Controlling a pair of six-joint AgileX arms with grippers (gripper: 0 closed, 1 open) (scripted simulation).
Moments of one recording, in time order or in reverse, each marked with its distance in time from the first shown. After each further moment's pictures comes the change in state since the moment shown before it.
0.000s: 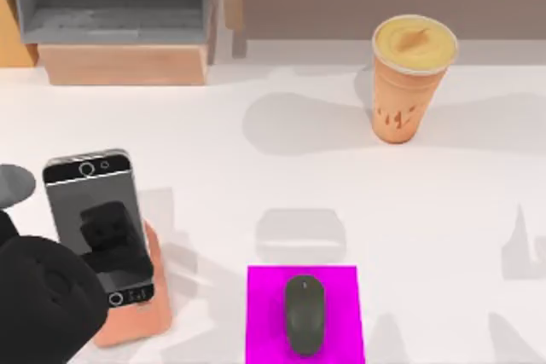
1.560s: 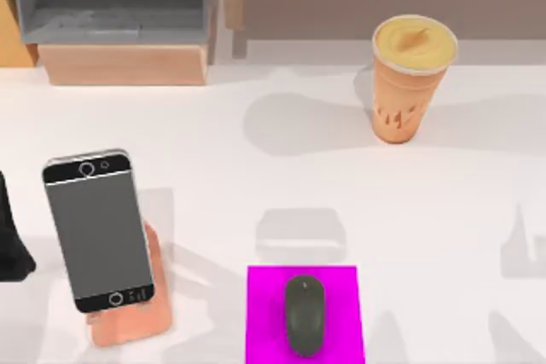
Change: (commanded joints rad) left arm 1.042 -0.726 -0.590 0.802 0.834 1.087; right arm 0.011 0.026 0.004 0.014 0.010 0.006
